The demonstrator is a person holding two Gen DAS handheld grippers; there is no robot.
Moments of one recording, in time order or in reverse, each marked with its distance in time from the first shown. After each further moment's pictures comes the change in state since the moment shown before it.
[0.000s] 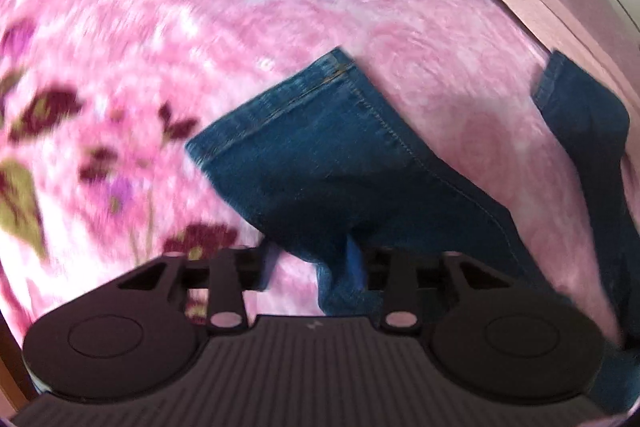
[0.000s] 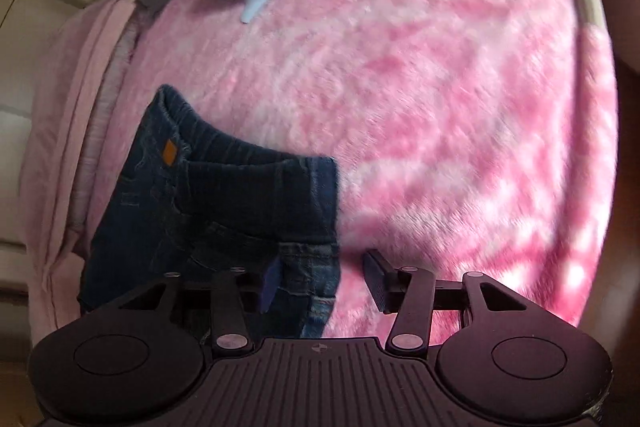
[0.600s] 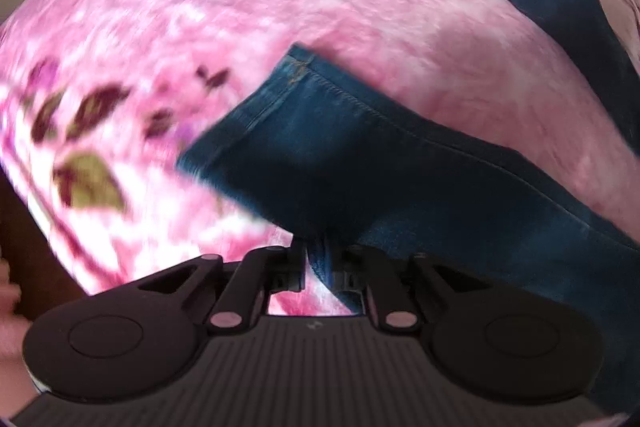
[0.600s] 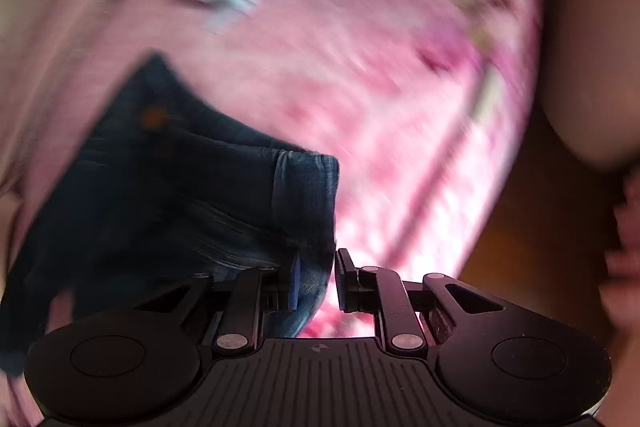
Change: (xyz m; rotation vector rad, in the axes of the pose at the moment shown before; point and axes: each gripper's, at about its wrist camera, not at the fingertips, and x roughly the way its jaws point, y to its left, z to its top) left arm -0.054 0.015 -0.060 0.218 0.056 0.080; right arm -0.057 -0.014 0.011 -0.137 0.007 -0.247
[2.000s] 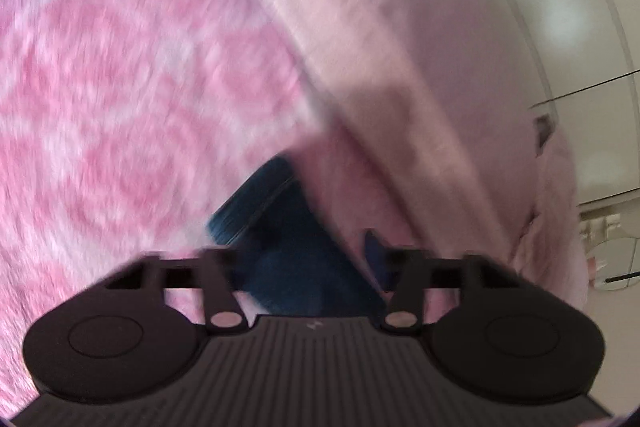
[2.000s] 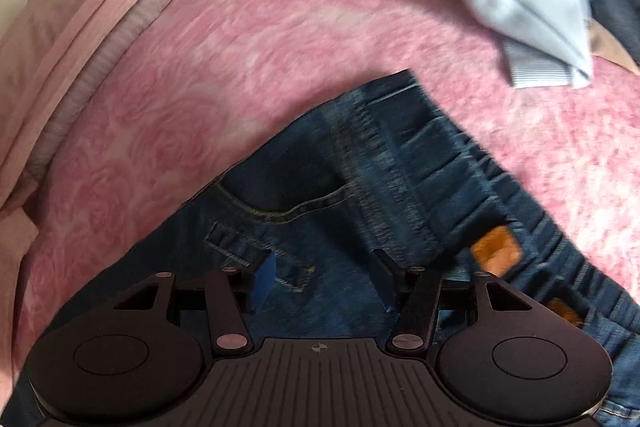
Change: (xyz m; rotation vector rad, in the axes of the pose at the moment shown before) left arm 0.132 -0.217 0.284 -0.468 0.047 -0.547; right arm 0.148 0.273 0.080 -0.205 0.010 0.038
